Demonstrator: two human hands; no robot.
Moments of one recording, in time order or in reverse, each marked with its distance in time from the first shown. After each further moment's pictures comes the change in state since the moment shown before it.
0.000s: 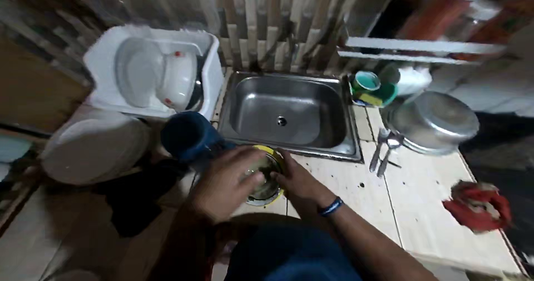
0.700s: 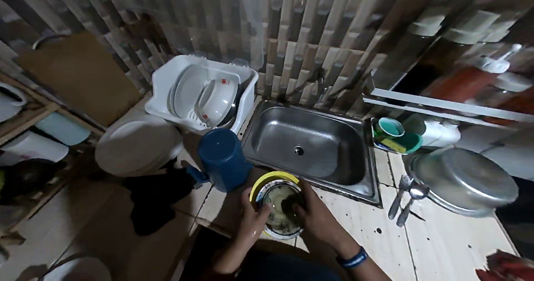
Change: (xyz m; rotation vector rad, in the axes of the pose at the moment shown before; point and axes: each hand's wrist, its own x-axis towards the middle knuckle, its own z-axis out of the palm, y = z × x) left_hand -0.032 -0.045 0.142 -0.692 0.325 -0.693; right_hand -0.025 -0.004 -0.001 -0.106 0.093 -0.018
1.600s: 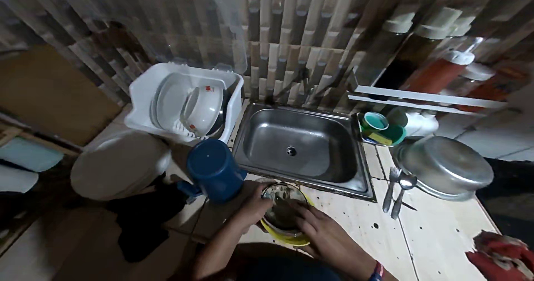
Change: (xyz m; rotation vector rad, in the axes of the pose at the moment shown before) left_hand 0.055 0.049 -0.008 0.132 -0.508 -0.222; right_hand -0.032 0.035 0.004 -0.578 0.201 -0.779
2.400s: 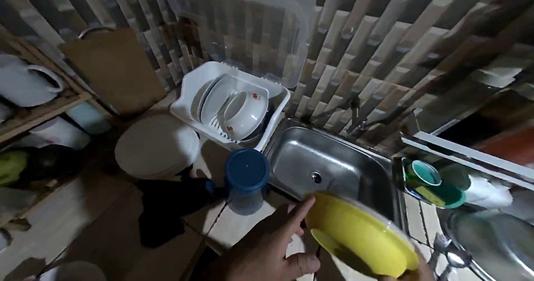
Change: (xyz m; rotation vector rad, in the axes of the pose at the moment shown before) left_hand -0.088 0.035 -0.039 0.264 0.055 0.912; right_hand 0.035 -0.008 -0.083 0.812 0.517 0.375
